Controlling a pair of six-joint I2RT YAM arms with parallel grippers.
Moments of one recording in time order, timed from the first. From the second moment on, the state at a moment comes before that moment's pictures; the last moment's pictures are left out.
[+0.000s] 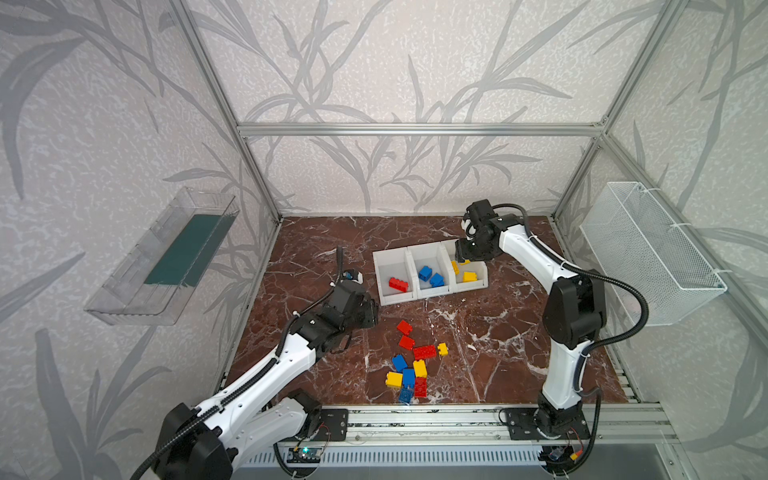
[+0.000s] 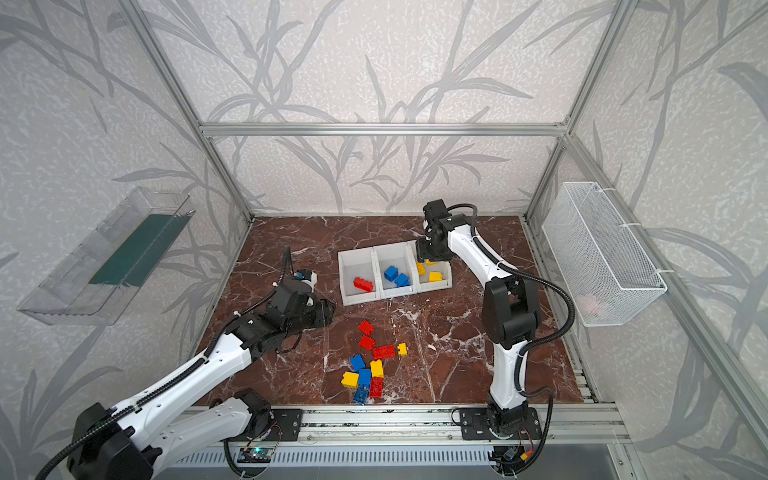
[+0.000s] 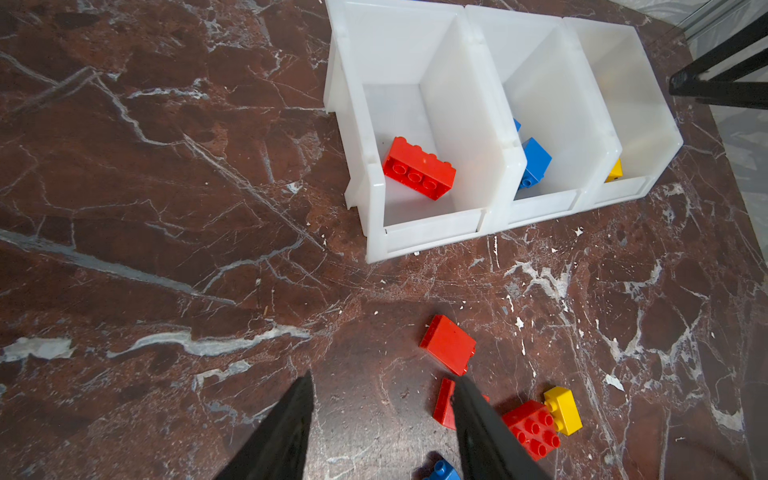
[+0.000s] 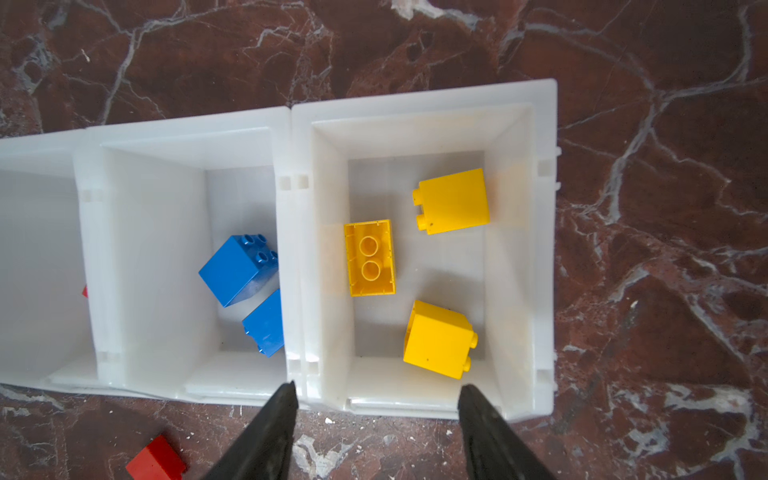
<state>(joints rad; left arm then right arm) -0.56 1.01 0.70 -0.49 -0.10 -0.58 0.34 1.95 1.73 -0.92 -0.08 0.23</state>
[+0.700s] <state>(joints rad) -0.68 1.44 0.85 -0.49 0.03 -0.47 0.48 1.29 1.14 -0.93 -0.01 0.32</state>
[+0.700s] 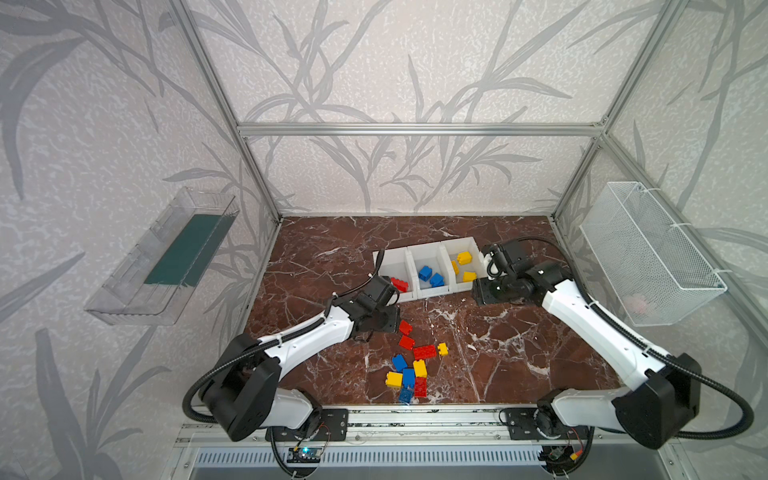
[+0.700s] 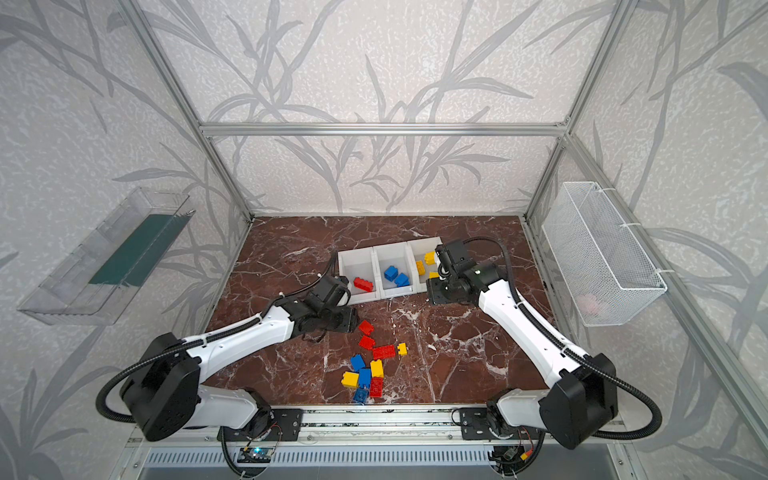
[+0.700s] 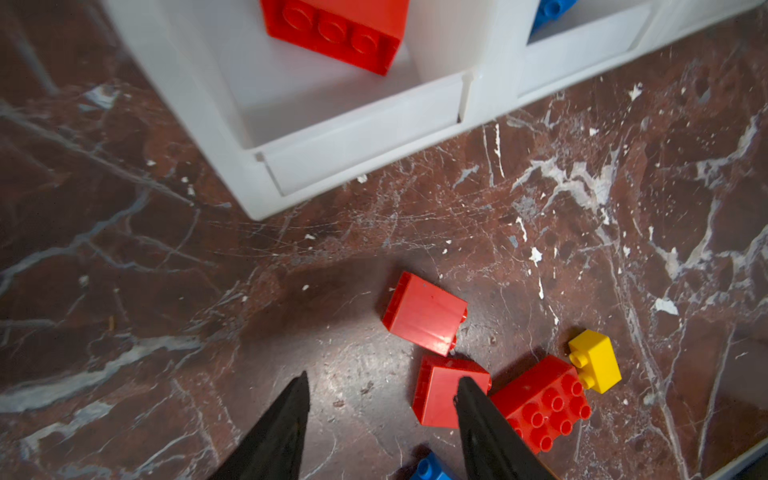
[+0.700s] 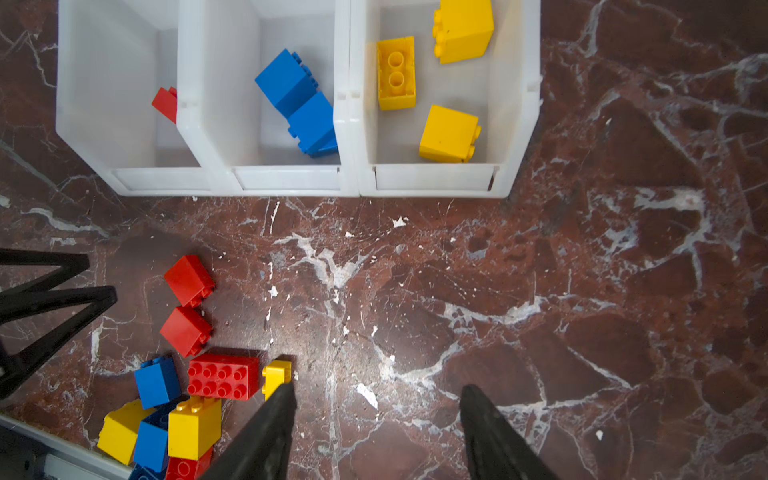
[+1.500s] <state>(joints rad) -0.79 1.79 1.14 -0.69 -0.04 -0.19 0.49 0.99 0.88 -0.94 0.06 0.47</state>
